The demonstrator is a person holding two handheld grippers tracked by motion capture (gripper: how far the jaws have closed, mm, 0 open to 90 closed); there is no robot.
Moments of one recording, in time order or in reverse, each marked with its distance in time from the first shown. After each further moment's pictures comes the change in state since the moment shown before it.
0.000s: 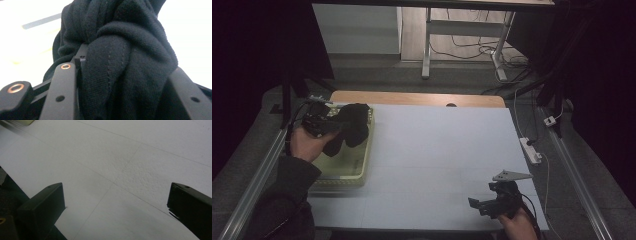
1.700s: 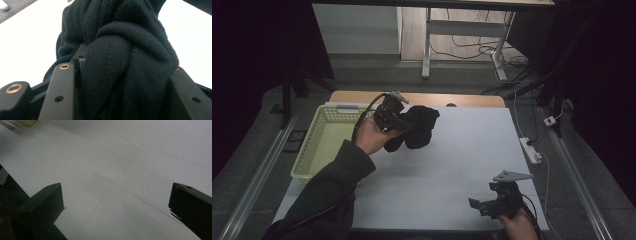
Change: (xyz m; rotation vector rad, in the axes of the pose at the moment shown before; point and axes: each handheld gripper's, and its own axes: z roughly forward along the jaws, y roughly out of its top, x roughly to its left) left arm -0.152 0.087 0.074 0.053 -0.208 0.329; right arm 0.000 -0.001 -0.001 -0.008 0.005 -0.008
